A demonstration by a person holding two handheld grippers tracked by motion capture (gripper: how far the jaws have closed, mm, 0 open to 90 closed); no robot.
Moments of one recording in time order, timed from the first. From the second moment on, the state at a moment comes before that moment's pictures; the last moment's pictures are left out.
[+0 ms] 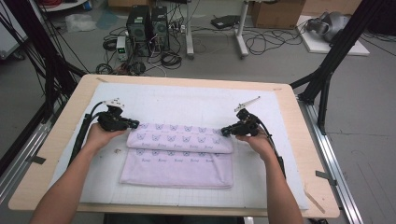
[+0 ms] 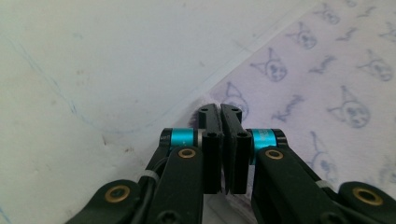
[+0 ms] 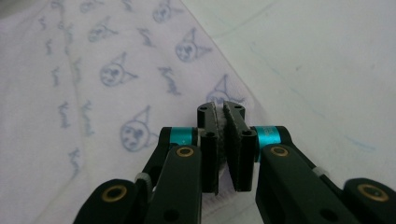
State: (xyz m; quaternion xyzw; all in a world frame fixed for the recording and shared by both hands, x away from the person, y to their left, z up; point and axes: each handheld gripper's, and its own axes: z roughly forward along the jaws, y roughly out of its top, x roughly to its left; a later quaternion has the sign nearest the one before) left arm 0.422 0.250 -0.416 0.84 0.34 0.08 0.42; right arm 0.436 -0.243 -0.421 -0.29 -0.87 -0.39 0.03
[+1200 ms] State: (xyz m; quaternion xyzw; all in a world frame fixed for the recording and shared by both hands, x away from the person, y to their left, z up) left arm 0.312 0.239 -0.417 0.85 0.27 0.08 0.44; right arm 0.321 -0.223 -0.417 -0.19 -0.90 -0.40 -0.03
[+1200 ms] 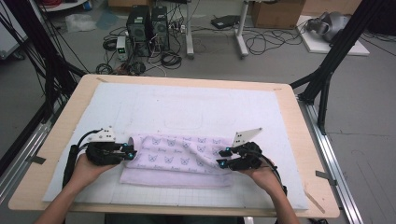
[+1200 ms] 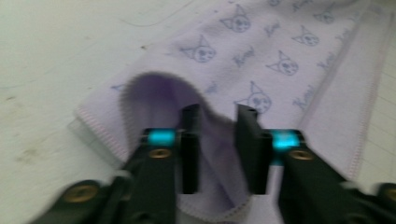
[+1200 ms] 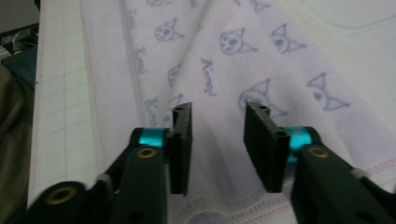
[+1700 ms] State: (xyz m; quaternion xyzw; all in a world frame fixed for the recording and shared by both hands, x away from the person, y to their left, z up) left arm 0.288 0.279 -0.409 0.85 0.28 0.10 0.44; right arm 0.307 -0.233 -0.410 -0.17 -0.89 -0.42 -0.02
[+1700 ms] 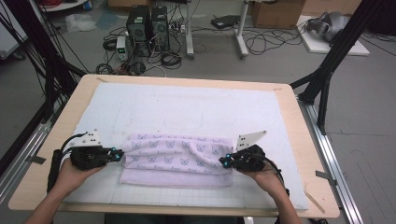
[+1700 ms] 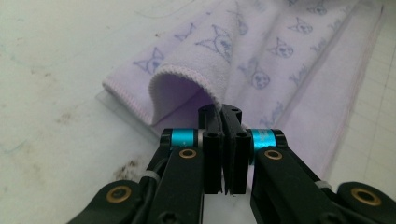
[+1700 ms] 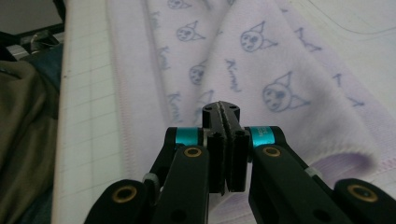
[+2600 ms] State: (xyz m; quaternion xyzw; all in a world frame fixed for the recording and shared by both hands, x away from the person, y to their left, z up) left arm 0.299 0.248 -0.416 0.87 0.24 0.09 0.42; right arm 0.317 -0.219 -0.419 -0.17 -0.91 -0.39 -0.04
